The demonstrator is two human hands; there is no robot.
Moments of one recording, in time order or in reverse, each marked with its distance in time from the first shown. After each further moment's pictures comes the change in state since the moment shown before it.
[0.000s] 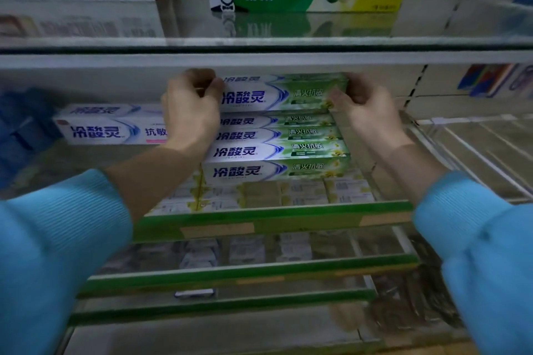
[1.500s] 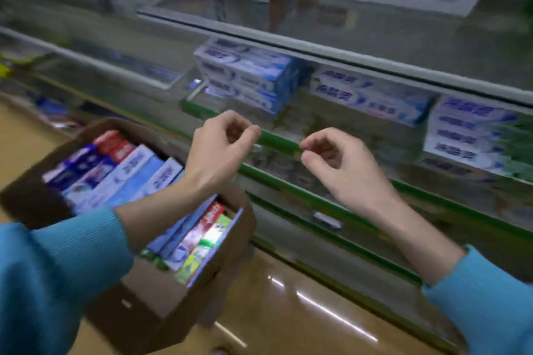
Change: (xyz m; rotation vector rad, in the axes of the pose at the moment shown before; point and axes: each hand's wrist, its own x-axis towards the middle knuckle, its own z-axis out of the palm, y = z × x) left_hand -0.106 -0.014 -0.327 0.443 0.043 -0.278; right_hand -0.179 -0.204 0.197 0.060 -0.782 -0.045
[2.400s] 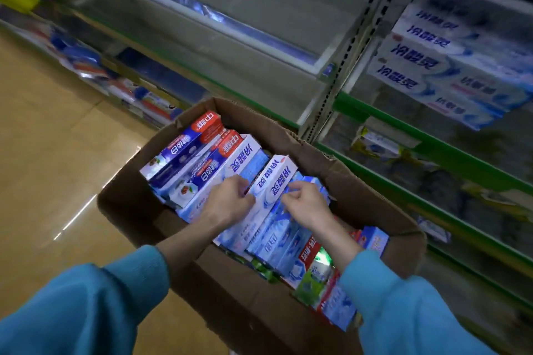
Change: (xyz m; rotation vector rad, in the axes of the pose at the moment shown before) left_hand 0.047 -0.343 -0.128 0.173 -0.491 -0.479; right_hand 0.110 -0.002 0.393 -0.071 -0.303 0.668
